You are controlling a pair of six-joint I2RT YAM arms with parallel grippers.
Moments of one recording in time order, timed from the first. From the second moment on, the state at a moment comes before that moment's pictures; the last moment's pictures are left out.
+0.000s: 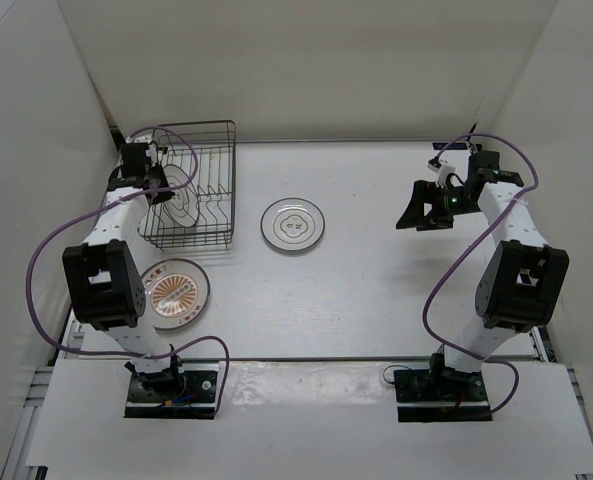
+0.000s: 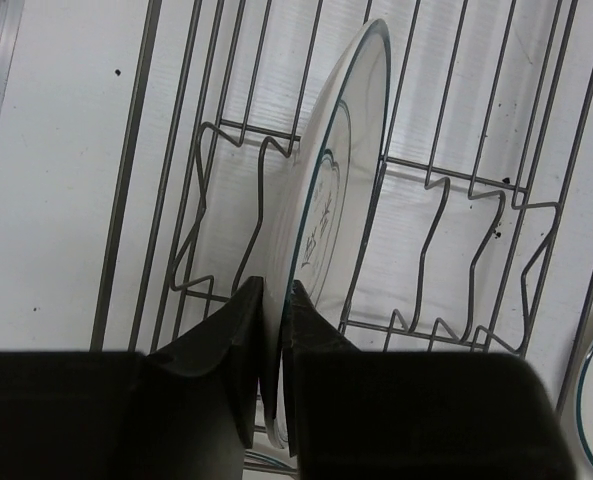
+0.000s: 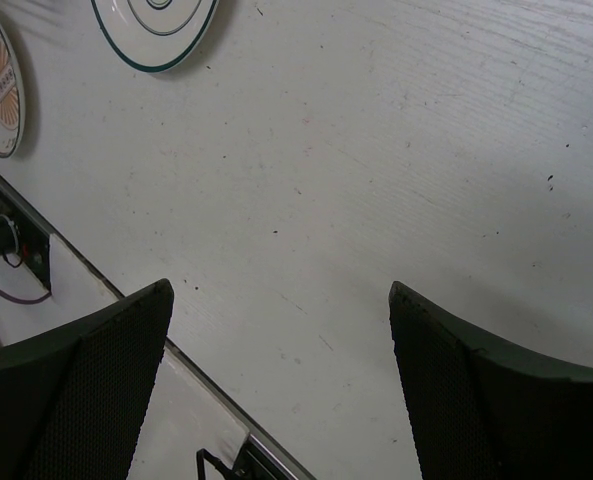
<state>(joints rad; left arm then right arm) 0.12 1.71 1.34 -0.38 -0.04 -0.18 -0.14 1.68 1.38 -0.95 -0.78 -0.26</state>
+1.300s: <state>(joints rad) -0.04 1.60 1.43 0.04 0.27 -0.61 -0.14 1.73 1.38 -0.92 -0.82 -0.19</state>
